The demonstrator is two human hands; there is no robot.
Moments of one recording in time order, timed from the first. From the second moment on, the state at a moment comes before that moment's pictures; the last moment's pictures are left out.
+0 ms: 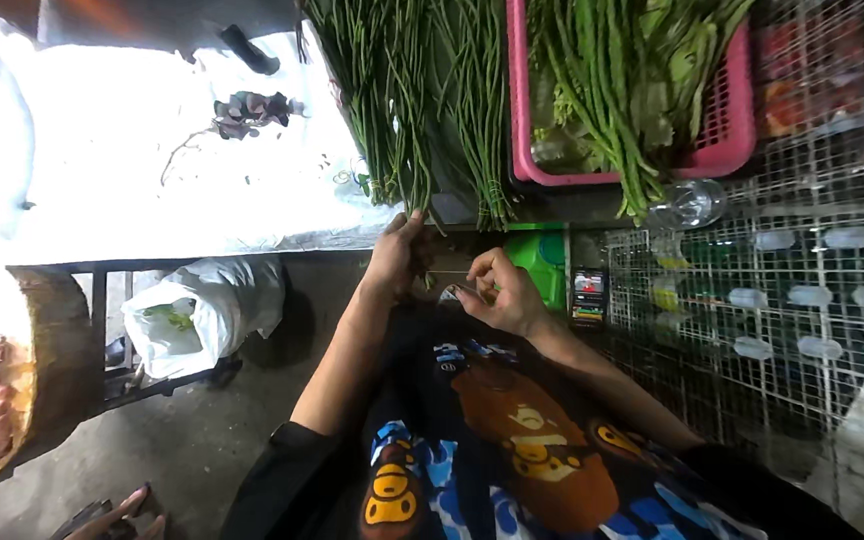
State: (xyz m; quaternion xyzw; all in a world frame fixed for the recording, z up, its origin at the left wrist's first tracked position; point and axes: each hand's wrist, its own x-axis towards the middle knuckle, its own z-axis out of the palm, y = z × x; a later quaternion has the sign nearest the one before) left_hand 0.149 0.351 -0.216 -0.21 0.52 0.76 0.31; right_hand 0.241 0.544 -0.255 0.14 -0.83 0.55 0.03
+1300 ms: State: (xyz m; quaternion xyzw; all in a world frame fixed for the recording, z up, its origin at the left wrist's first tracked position) left_hand 0.142 0.302 -0.203 -0.13 0.53 0.75 0.37; right_hand 0.153 0.509 -0.206 0.07 -0.68 0.70 -0.20
